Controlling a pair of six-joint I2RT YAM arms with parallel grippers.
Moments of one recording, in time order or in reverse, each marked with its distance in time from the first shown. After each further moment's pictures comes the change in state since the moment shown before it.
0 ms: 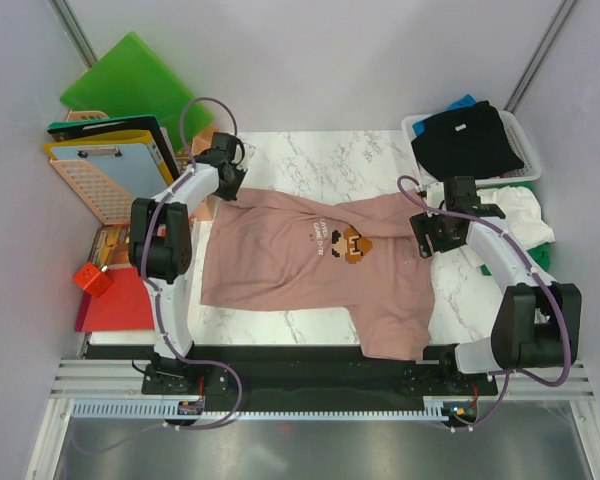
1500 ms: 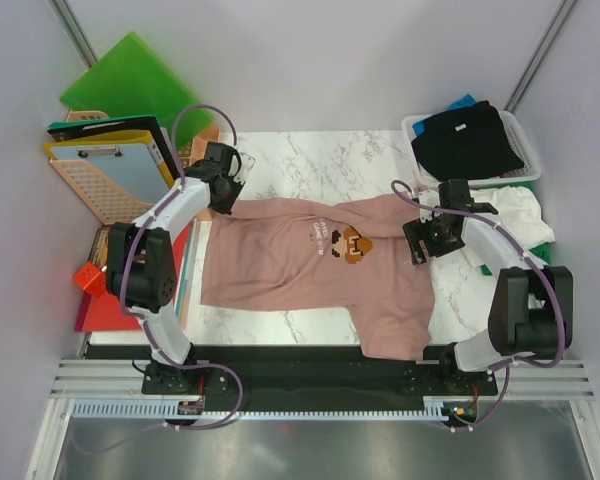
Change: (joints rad) left arm -0.037 -0.298 -0.246 -0.051 -0.002 0.043; right arm 0.000 0.053 -0.026 -0.006 -0.085 -0.052
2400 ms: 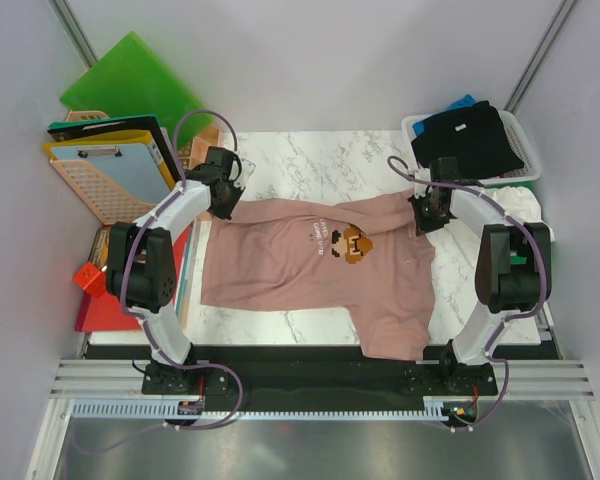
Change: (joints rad) left arm 0.000 0.000 -0.030 -0.003 0.003 0.002; right arm 0.002 0.323 0.230 0.095 0.019 0.092
